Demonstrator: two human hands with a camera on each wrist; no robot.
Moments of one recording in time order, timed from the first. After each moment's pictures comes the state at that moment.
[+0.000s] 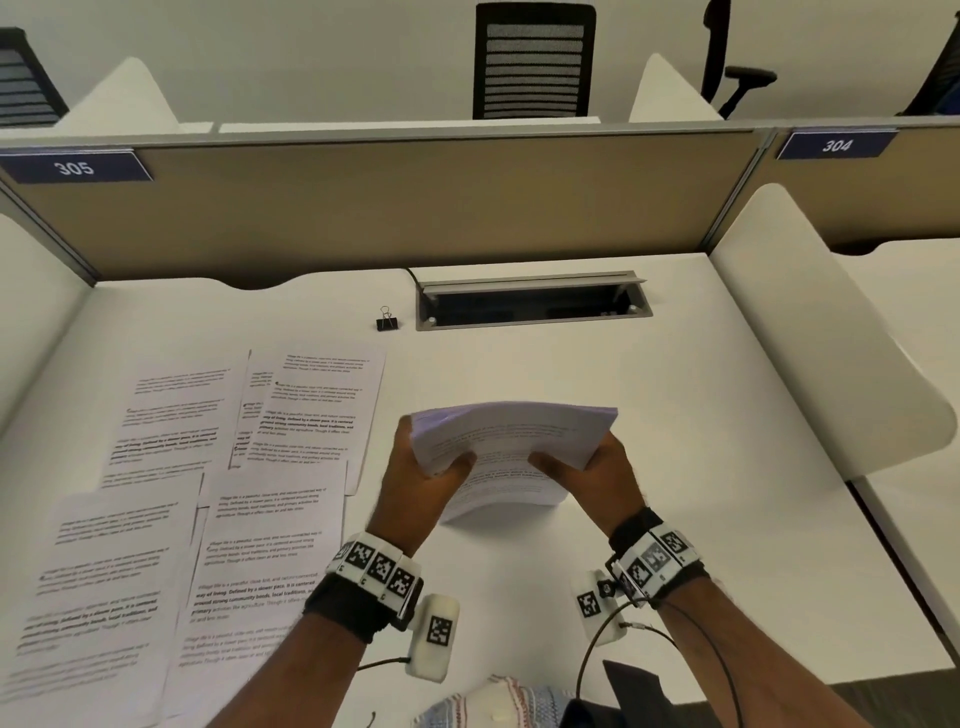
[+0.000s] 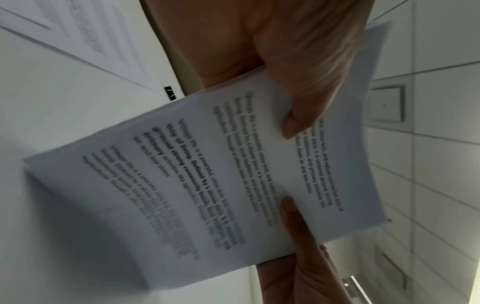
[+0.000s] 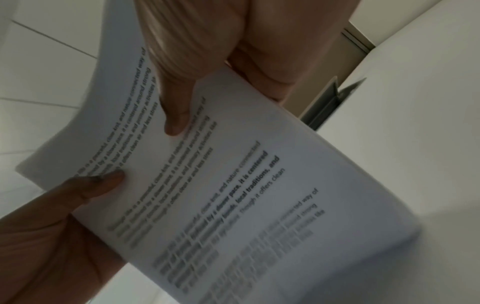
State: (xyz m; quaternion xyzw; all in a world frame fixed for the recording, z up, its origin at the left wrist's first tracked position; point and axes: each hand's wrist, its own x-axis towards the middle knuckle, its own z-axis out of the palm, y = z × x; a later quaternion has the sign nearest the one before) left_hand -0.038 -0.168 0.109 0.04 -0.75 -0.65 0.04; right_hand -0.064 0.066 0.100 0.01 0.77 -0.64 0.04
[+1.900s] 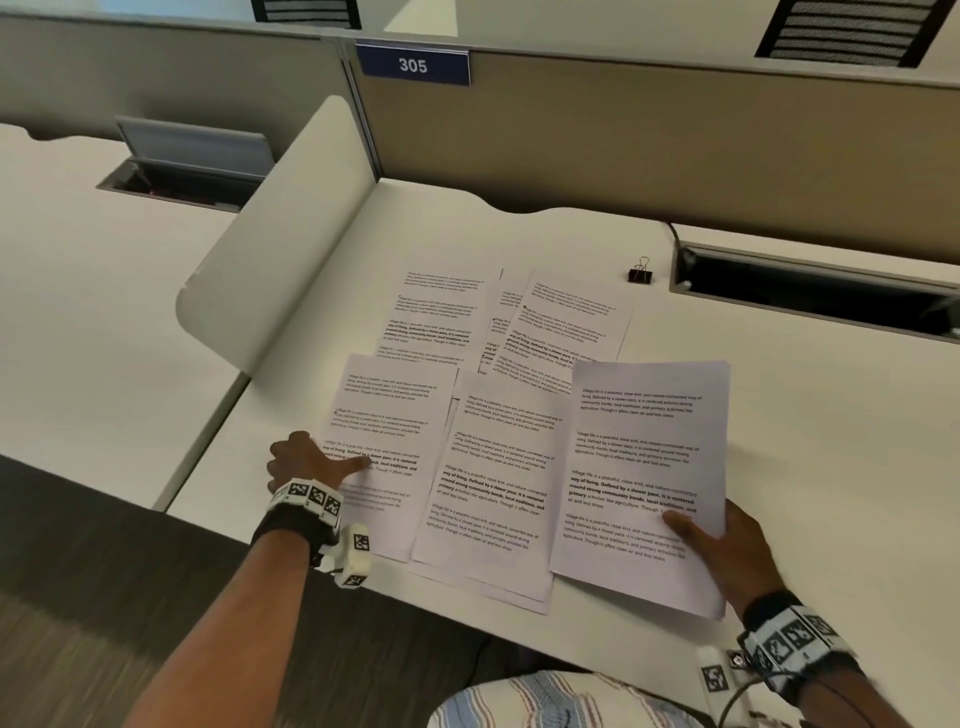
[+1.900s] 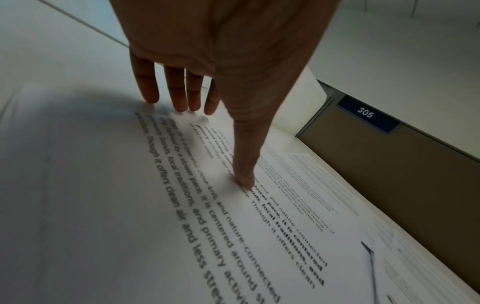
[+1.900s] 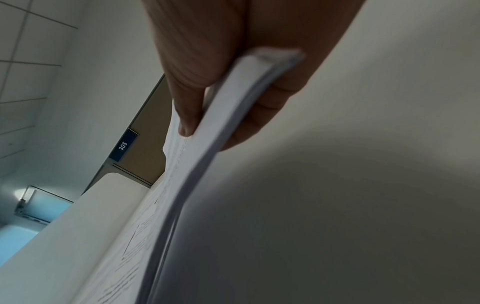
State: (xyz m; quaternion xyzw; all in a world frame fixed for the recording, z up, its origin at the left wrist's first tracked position) left_hand 0.127 -0.589 -0.011 0.56 -0.80 -0.19 -0.10; right_hand 0.016 -0.074 0.015 0.08 0.79 -0.57 0.23
